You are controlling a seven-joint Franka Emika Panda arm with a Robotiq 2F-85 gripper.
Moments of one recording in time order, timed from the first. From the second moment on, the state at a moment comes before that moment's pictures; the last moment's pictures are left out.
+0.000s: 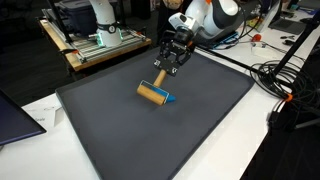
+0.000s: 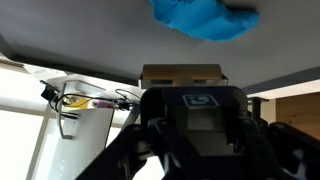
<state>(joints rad) 0.70 1.08 -0.52 -1.31 2.51 4.21 -1.22</state>
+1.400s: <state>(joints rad) 0.41 0.70 -0.22 -1.36 2.51 4.22 -1.31</state>
